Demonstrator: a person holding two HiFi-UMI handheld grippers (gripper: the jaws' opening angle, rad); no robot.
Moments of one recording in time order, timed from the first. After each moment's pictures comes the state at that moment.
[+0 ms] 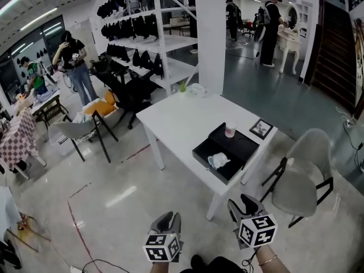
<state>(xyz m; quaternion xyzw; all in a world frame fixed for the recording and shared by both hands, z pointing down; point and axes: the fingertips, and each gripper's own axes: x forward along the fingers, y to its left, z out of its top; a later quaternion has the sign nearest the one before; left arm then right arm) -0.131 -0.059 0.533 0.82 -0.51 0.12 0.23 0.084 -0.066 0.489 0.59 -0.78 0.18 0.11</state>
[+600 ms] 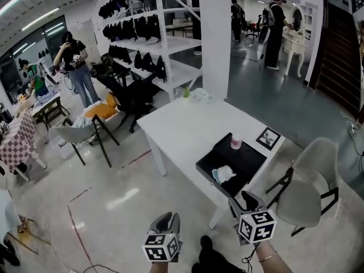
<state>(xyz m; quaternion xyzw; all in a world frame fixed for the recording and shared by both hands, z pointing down) -0.138 -0.138 0.541 0.81 -0.52 0.12 0.23 0.087 -0.161 0.496 0.59 -0.78 0.18 0.12</state>
